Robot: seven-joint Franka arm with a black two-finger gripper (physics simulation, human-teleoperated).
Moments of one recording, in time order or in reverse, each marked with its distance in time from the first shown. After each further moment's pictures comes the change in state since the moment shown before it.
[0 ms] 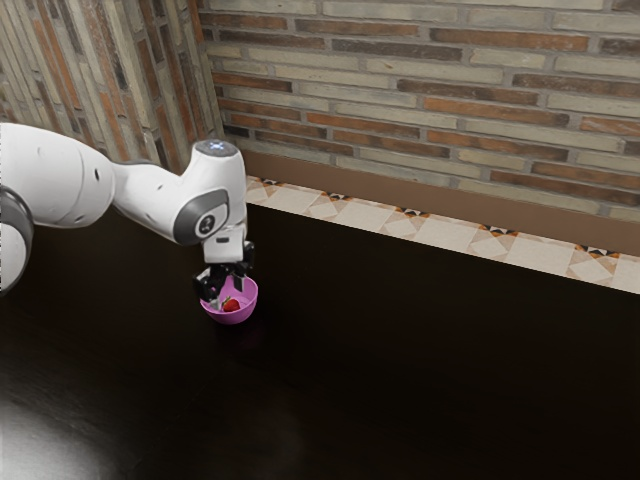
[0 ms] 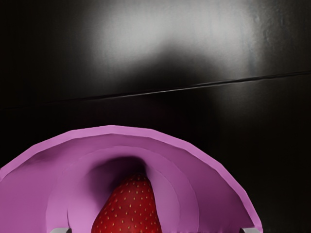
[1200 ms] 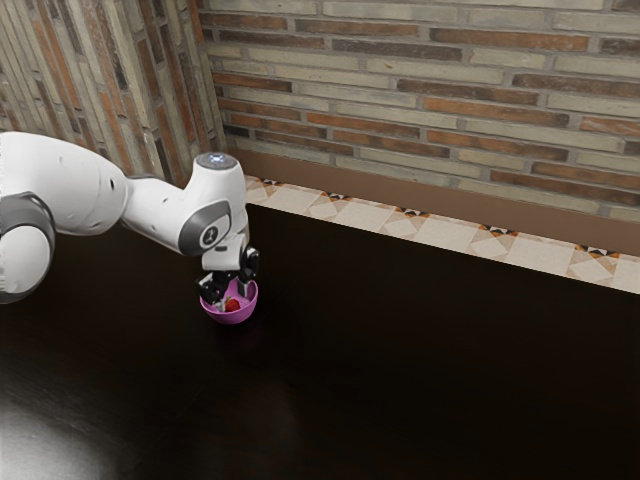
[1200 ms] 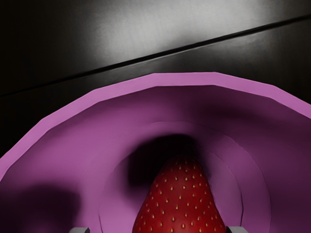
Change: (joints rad) arm 0.025 0.098 0.002 0.053 -0.009 0.086 0.152
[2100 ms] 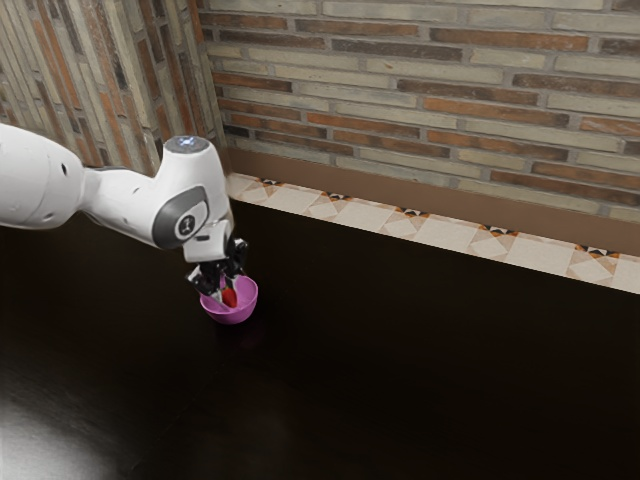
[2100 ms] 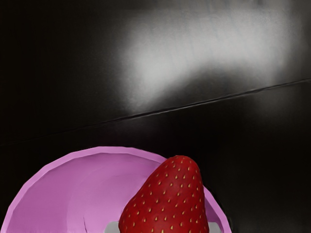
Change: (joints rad) arm -0.018 -0.242 -0.004 -0.214 -0.068 0.047 -0.009
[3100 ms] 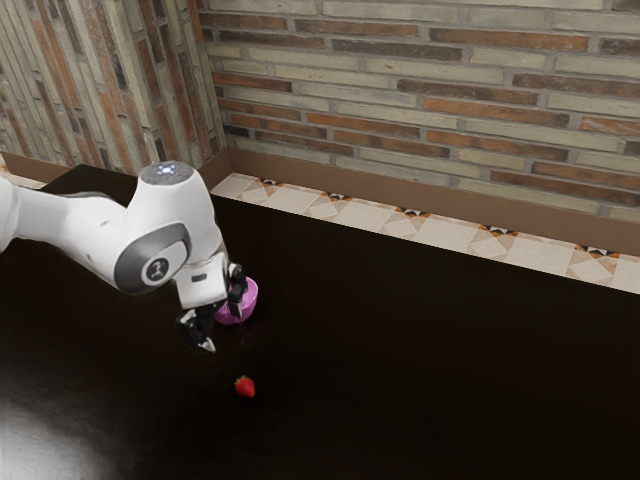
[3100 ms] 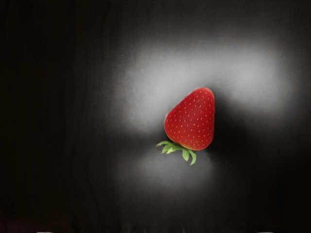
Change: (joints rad) arm -0.015 -0.342 -0.140 -0.387 -0.022 0.046 -0.322
